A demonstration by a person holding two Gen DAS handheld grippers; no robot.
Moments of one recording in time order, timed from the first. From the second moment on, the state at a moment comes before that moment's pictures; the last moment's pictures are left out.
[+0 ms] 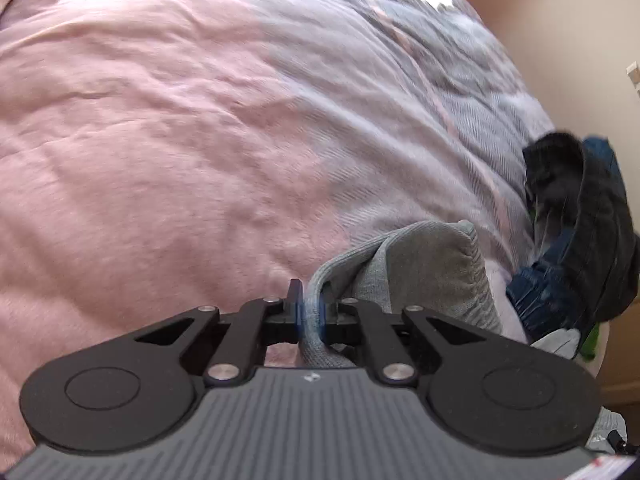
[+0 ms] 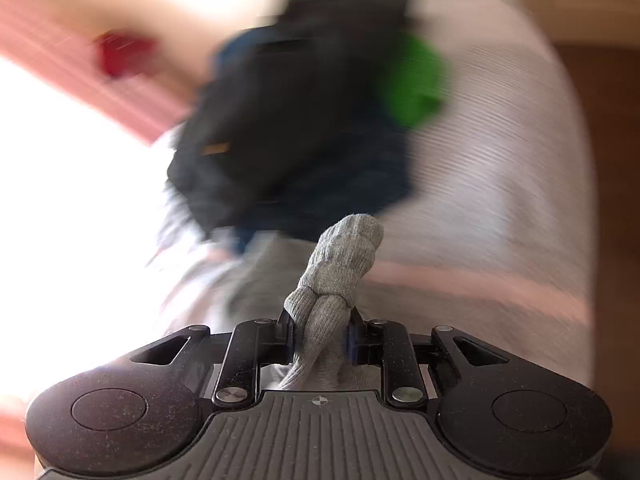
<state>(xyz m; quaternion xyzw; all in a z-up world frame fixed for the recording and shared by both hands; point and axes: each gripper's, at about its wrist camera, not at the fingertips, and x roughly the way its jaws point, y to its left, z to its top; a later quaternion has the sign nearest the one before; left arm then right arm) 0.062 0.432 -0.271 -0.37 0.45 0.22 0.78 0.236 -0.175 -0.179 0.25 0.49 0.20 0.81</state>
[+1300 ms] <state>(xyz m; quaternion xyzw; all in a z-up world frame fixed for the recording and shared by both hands) -0.464 0.160 -0.230 -0.50 0.21 0.67 0.51 0.261 -0.202 -0.270 0.09 0.67 0.26 0.69</state>
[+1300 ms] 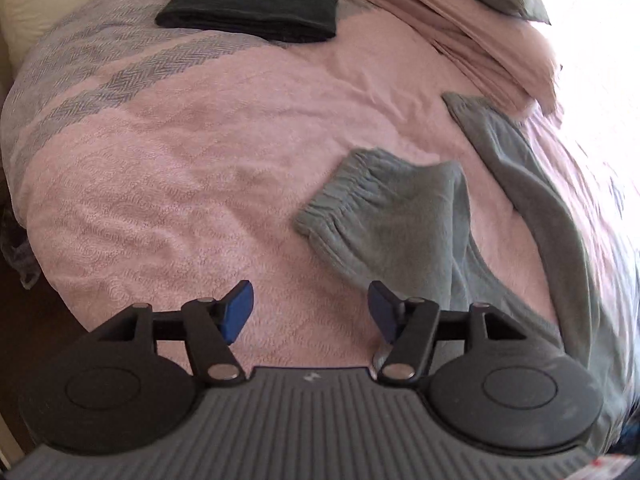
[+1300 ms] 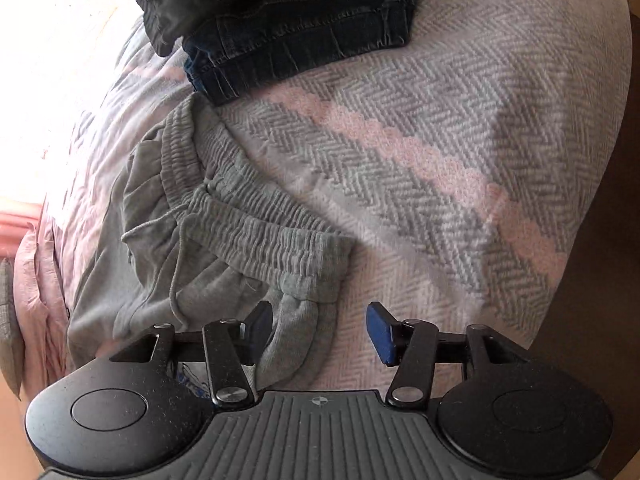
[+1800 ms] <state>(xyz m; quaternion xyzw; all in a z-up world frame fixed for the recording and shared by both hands) -0.485 0.237 -0.299 -0.49 0.15 0.67 0.54 0.210 -0.198 -0.293 0.11 0.64 0.23 0.72</state>
